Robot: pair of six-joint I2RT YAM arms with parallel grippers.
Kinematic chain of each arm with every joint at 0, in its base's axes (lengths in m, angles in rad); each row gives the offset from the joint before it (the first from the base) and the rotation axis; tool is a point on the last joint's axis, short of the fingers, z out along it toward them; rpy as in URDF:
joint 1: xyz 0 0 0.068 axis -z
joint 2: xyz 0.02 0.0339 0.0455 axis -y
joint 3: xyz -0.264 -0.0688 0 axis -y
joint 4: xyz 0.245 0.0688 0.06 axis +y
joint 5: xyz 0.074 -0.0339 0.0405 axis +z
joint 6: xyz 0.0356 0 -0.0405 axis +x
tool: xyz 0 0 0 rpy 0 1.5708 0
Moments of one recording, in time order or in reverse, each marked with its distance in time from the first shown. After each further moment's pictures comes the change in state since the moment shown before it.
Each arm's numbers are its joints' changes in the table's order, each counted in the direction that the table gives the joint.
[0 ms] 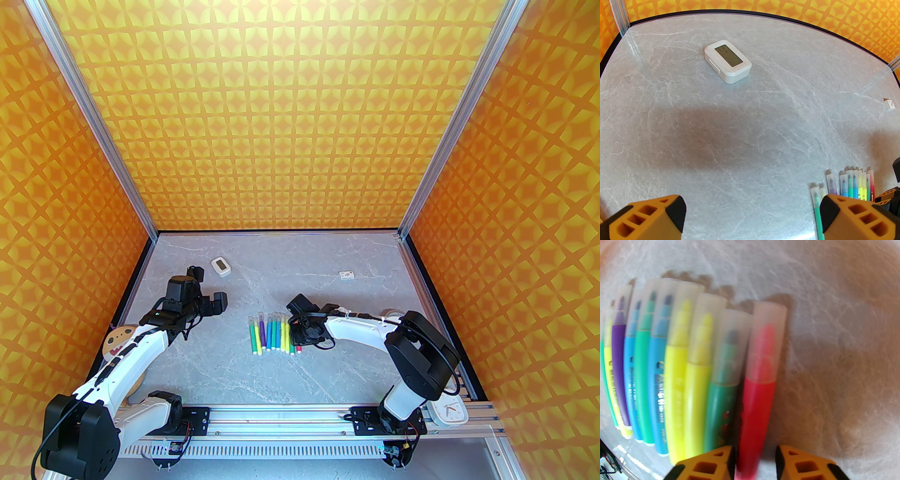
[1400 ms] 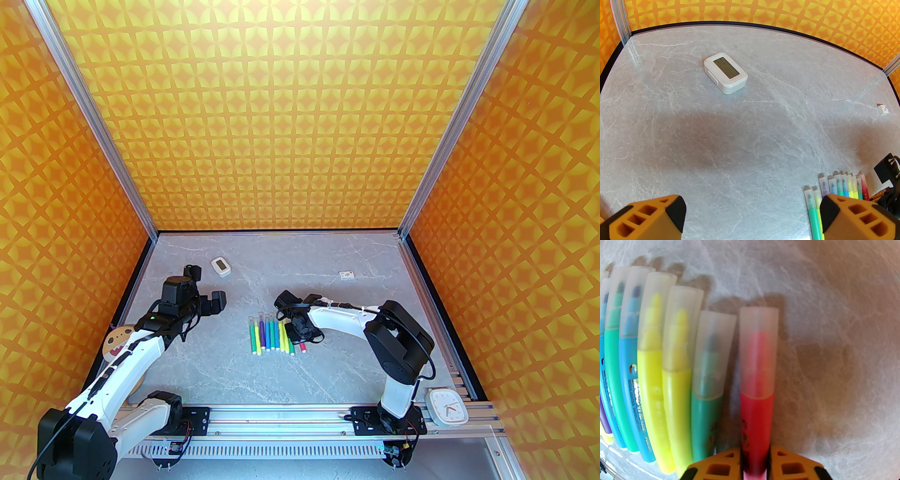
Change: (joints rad) left arm 0.000 0.064 0.000 0.008 -0.005 0.000; right arm -0.025 -0.160 0.214 0.245 -0.086 -0.063
